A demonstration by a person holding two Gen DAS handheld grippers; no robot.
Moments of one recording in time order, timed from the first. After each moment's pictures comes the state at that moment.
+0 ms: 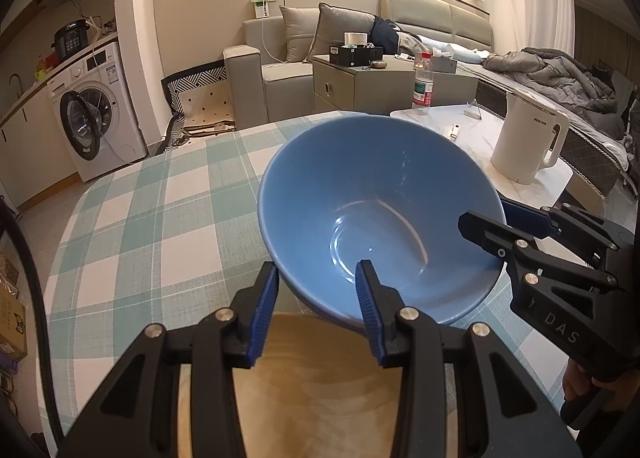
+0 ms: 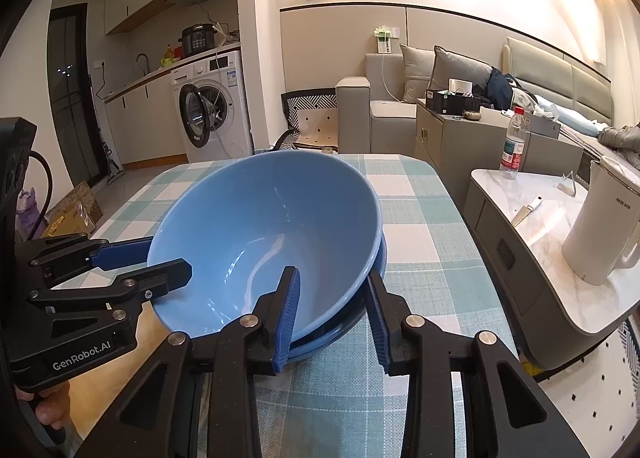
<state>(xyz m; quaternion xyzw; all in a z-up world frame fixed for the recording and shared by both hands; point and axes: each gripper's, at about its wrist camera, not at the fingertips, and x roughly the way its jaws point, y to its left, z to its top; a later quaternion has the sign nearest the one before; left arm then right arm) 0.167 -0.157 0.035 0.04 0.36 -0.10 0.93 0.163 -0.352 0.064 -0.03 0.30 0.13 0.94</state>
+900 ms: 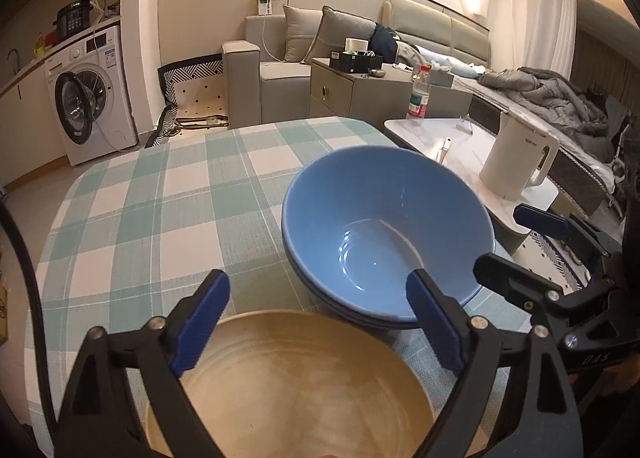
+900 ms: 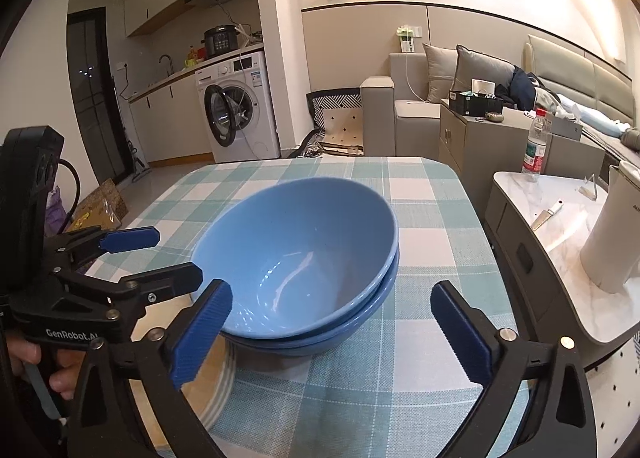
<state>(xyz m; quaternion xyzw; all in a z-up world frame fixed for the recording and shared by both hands) 0.164 -0.130 0.044 -0.01 0.36 -0.13 0.93 0.156 -0.360 0.080 -0.02 0.31 0.18 0.93</state>
